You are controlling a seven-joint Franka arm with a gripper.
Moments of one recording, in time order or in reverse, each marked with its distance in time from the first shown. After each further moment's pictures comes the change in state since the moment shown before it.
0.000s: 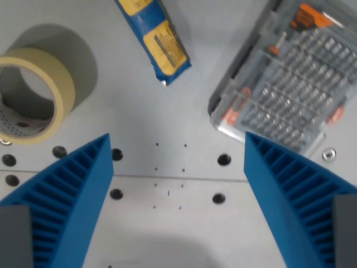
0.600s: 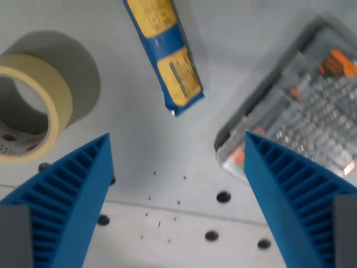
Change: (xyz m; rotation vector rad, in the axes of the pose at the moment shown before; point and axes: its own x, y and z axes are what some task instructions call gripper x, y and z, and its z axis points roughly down) arm 0.021 -0.012 0.045 -0.002 -0.004 -0.135
